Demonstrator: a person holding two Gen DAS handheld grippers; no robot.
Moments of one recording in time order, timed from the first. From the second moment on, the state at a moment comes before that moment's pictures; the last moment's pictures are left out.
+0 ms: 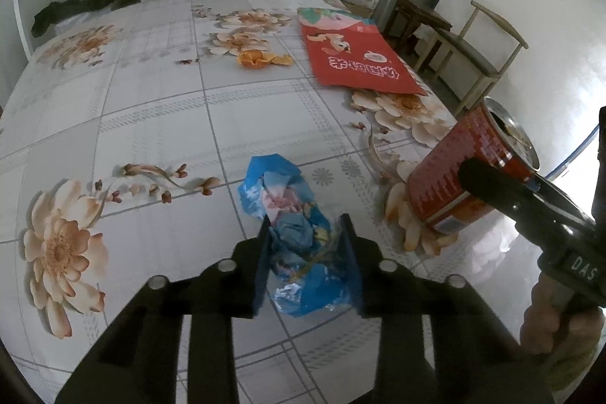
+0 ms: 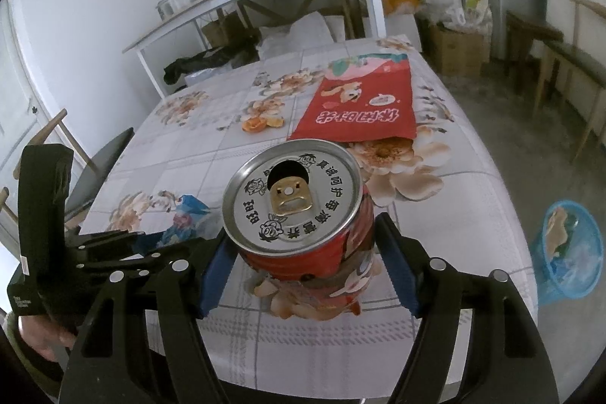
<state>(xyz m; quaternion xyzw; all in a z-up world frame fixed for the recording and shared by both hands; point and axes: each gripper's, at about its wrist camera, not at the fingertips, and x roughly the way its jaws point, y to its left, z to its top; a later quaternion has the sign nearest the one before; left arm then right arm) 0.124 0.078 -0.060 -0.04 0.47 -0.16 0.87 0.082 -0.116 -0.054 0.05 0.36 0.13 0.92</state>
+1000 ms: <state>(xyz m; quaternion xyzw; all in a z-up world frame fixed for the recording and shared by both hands) 0.119 0.075 -0.052 -0.03 0.45 -0.15 0.88 0.077 -0.115 -0.051 0.05 0.35 0.12 0.93</state>
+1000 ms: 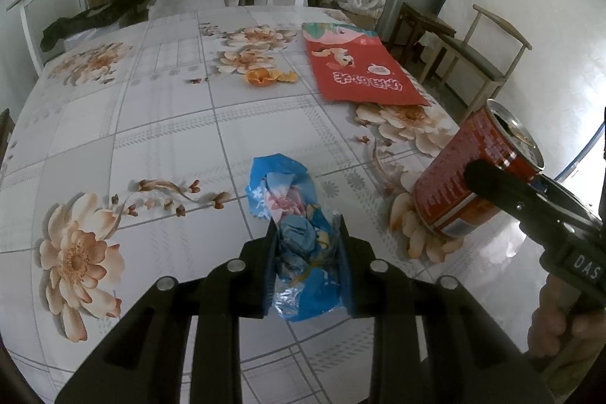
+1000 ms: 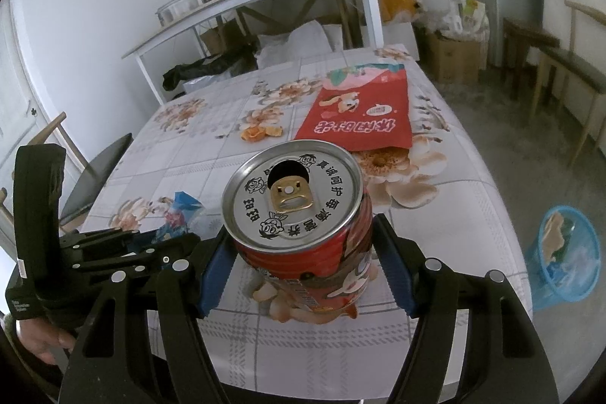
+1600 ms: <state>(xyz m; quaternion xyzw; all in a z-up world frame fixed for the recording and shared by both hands) 0.114 0.074 -0.043 -0.02 0.44 -0.14 0.89 0.072 -0.116 -0.047 0.05 0.34 0.13 0.93</state>
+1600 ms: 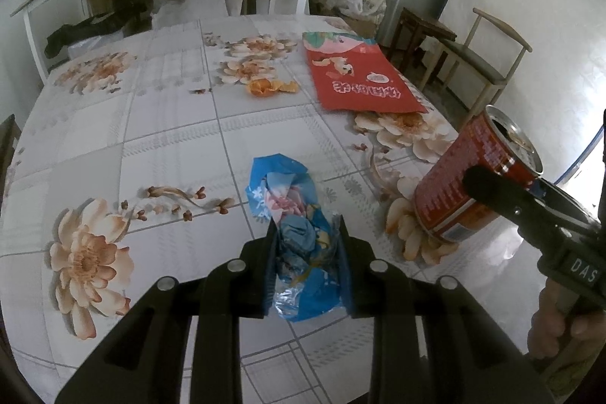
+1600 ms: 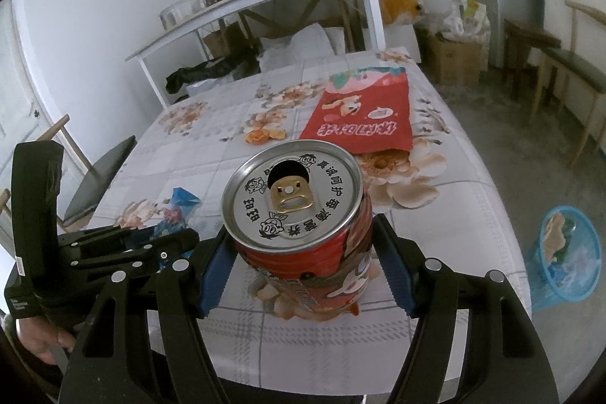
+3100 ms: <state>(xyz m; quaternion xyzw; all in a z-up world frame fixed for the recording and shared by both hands) 0.192 -0.307 -0.059 0.07 0.54 -0.42 0.73 -0.025 -0.462 -0.084 0.30 0.31 -0.17 0.89</state>
